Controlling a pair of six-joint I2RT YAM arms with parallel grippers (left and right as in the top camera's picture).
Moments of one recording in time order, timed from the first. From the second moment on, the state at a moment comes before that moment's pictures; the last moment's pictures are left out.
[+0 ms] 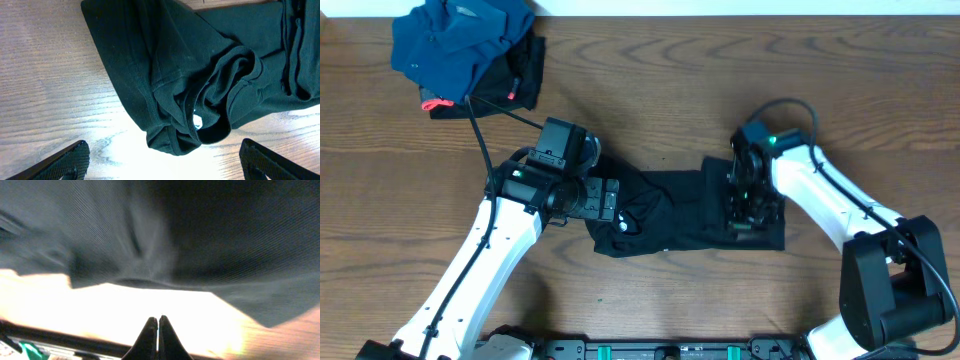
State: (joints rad) left arm -0.34 1.35 1.05 -0.95 0.15 -0.22; right arm 0.34 1.74 1.15 -1.17 -0.22 0.33
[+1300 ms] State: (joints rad) left arm -0.34 1.35 1.05 -0.95 0.15 -0.22; right arm -0.13 1.73 0.67 -0.56 -0.86 -0.02
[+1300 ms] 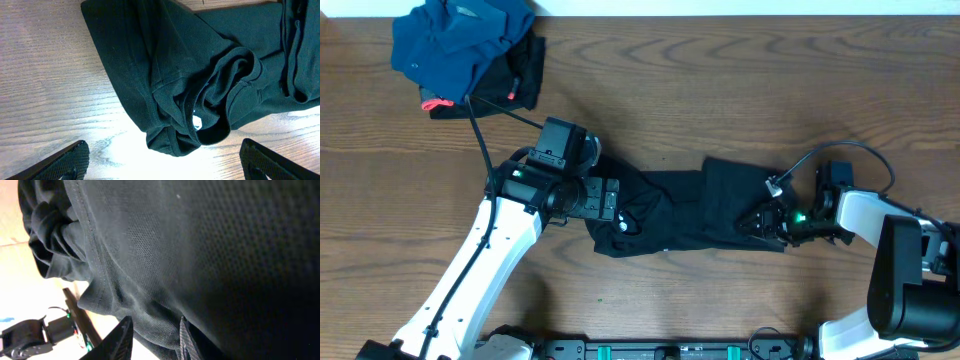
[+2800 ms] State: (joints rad) left arm -0.18 1.76 1.05 -0.74 0.50 -0.20; right arm -0.13 1.70 1.15 -1.03 -0.68 -0.05
